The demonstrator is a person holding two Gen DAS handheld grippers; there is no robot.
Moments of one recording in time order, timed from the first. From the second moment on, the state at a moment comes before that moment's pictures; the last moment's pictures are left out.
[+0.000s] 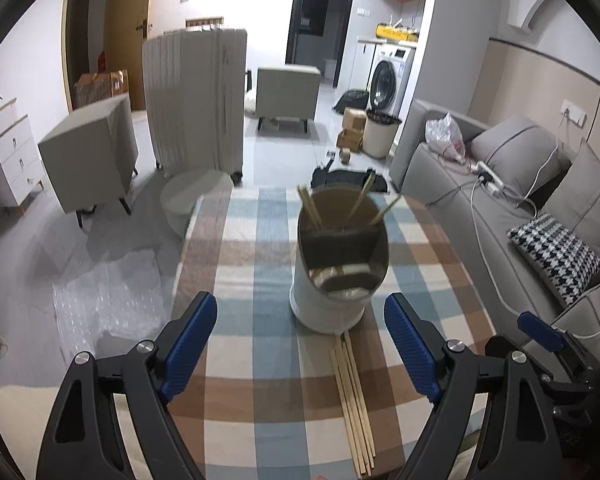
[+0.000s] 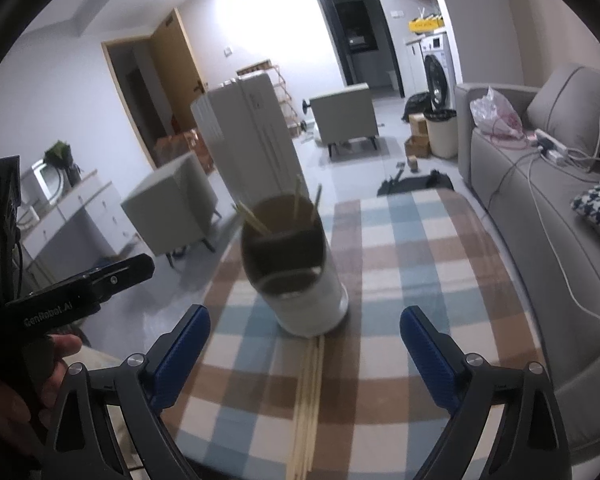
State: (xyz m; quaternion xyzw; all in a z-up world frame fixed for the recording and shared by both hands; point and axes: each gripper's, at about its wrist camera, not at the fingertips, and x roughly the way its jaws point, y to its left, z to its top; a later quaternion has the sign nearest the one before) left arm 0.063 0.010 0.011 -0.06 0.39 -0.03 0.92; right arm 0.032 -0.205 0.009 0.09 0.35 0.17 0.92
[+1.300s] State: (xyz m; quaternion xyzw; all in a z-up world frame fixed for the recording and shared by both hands) left arm 0.104 0.082 -0.098 -0.17 0.57 0.02 0.81; right arm 0.127 -0.120 -0.162 -0.05 0.58 0.15 0.80
